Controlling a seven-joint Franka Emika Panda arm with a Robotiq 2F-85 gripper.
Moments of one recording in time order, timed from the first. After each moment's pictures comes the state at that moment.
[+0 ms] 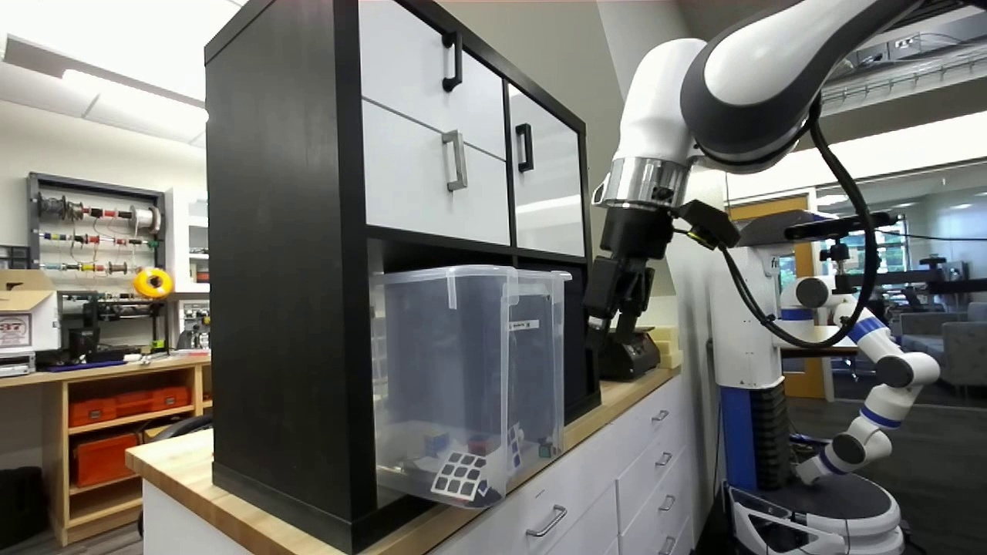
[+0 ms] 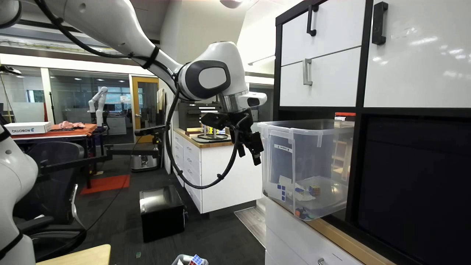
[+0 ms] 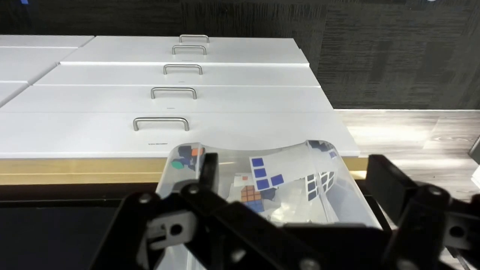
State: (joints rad) arm 0.01 -0.20 0.04 -2.30 0.01 2.41 0.07
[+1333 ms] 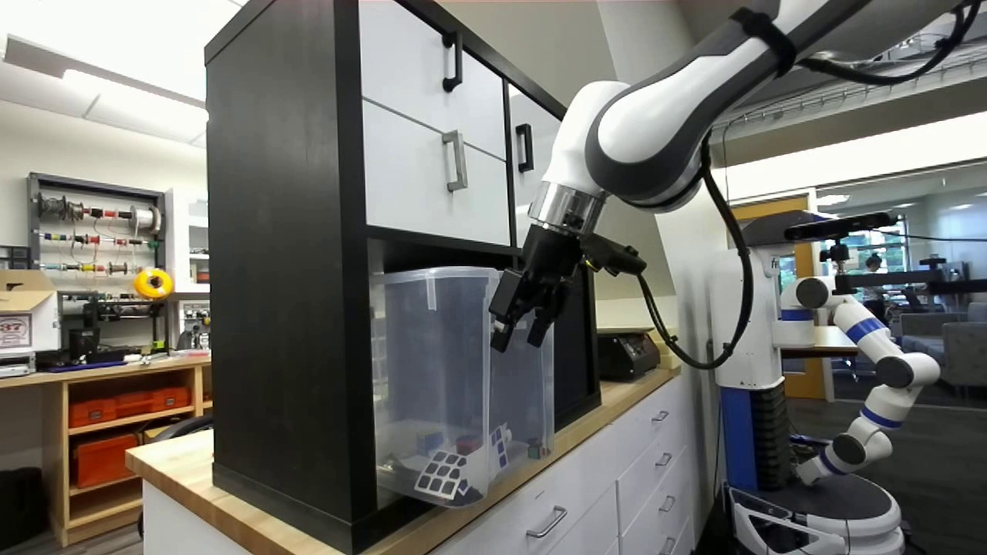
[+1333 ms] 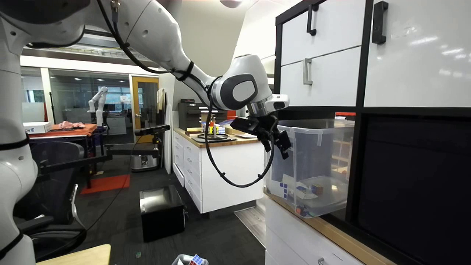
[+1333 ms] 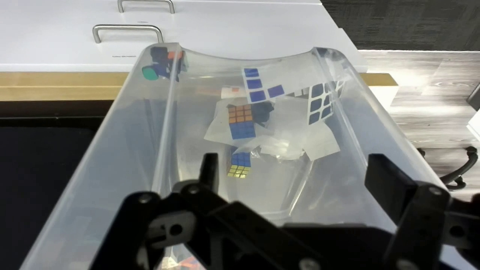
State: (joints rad) arm 0.02 0.09 0.04 -2.03 0.01 2.59 0.06
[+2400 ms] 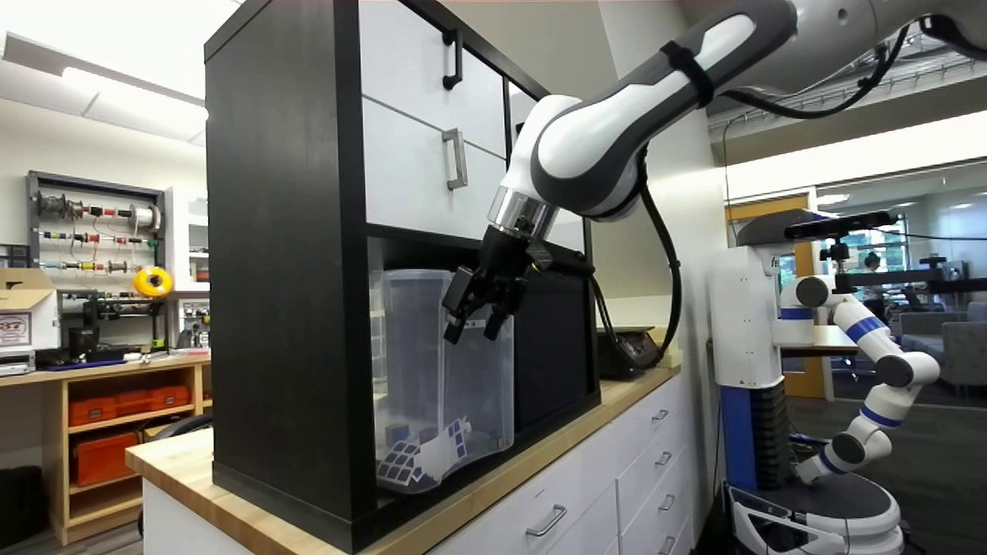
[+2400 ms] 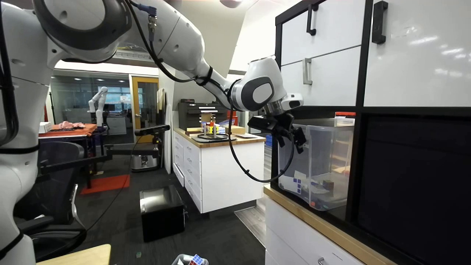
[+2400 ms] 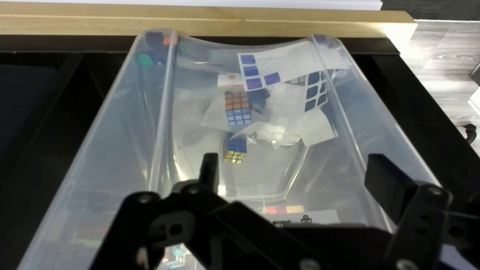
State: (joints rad) arm 0.02 0.28 0.04 -1.78 0.01 2.58 0.06
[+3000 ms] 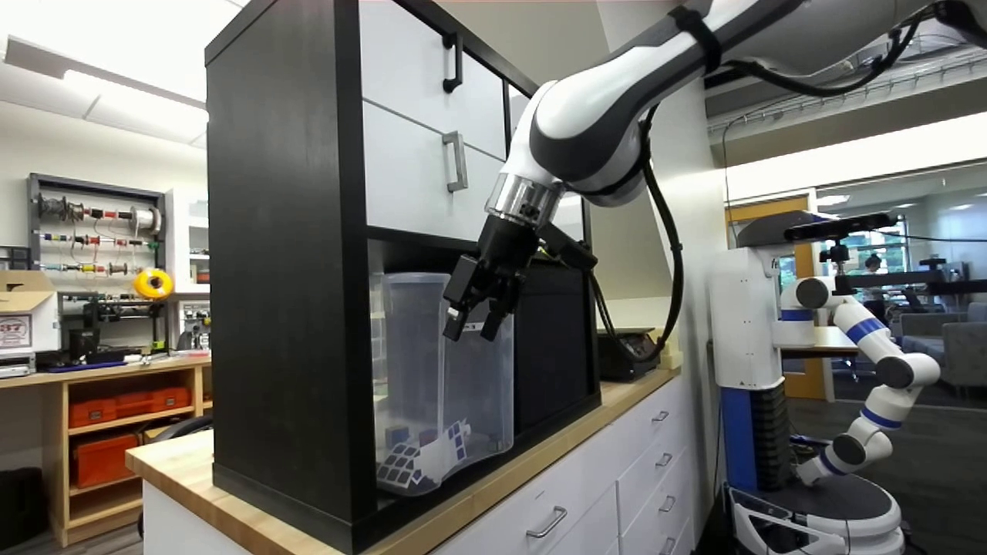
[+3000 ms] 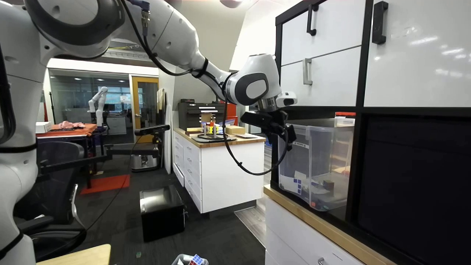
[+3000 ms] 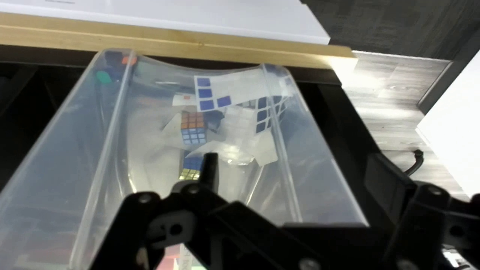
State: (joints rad) arm 0.02 0.23 0.08 -1.79 0.13 2.48 -0.08
